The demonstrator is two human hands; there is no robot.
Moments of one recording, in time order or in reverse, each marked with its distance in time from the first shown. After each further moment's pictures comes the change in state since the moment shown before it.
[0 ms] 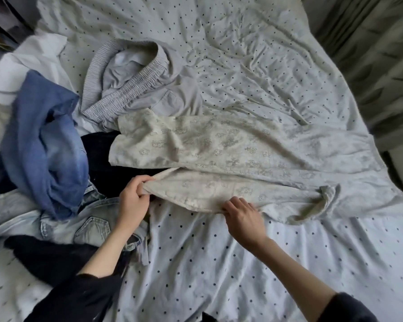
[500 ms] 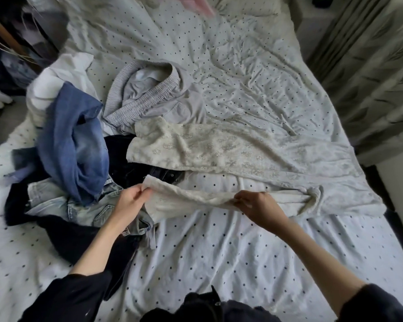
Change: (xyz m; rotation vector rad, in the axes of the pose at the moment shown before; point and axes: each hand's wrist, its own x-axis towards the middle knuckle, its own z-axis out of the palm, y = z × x) left_hand -0.048 0.026 -0.064 -0.238 -0.213 -0.206; right_hand -0.019 -0.005 -0.091 0.184 -0.175 0.090
